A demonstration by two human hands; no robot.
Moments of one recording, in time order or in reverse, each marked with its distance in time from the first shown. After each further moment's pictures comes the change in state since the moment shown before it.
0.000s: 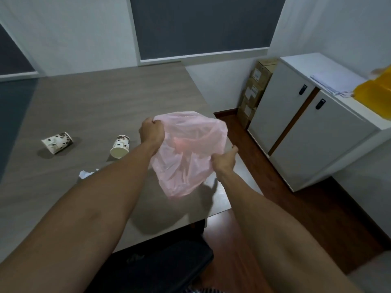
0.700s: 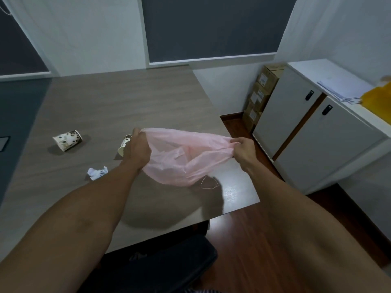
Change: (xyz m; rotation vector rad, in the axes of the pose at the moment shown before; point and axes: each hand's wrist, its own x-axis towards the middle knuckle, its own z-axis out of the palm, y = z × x) left_hand -0.002 -0.063 -0.065 0.641 -0.095 0.363; right_hand 0.046 -0.024 -0.044 -0.245 -0.092 -0.255
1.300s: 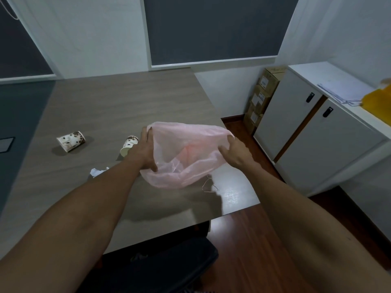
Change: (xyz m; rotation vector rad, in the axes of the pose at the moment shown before) left_hand -0.005 0.001 -0.011 0.192 -0.392 0.124; right_hand -0.020 -0.017 0.005 -0.578 -0.168 -0.357
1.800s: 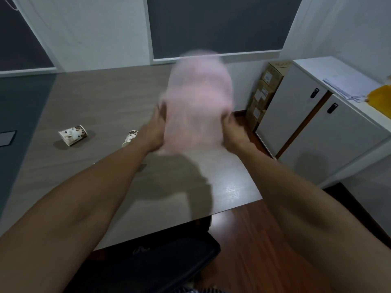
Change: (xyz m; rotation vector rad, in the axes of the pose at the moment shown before) left_hand 0.021 0.028 -0.027 0.022 0.283 0.153; right_hand 0.030 -0.027 -0.013 -0.323 0.057 -0.196
